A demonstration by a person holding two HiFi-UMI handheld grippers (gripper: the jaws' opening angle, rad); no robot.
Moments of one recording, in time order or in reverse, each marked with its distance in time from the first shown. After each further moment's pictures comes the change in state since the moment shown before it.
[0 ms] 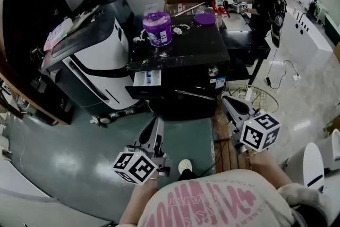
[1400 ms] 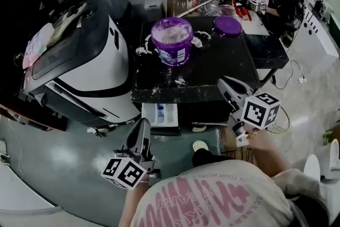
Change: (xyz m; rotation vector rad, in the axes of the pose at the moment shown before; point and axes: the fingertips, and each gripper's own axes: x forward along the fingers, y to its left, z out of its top) left arm 0.169 0.214 0.096 -0.014 0.015 0.106; right arm 0.309 -0.111 0.068 0.134 0.025 0.048
